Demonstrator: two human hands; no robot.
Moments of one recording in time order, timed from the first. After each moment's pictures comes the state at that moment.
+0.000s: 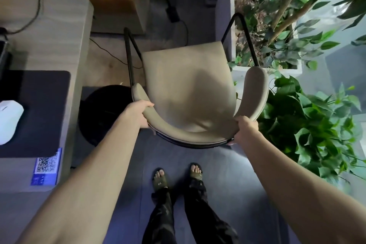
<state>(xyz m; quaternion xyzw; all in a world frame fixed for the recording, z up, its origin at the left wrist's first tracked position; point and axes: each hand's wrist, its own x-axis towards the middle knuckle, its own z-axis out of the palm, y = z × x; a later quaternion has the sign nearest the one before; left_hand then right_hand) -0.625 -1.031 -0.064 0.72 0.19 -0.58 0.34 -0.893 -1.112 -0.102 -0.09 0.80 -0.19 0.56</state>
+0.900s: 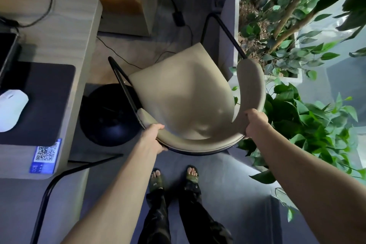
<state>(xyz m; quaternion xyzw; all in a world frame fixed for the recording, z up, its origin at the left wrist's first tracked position) -0.691 -0.982 -0.089 0.67 0.29 -0.55 0.41 -0.915 -1.150 -0.093 -0.18 0.81 -0.21 0.52</state>
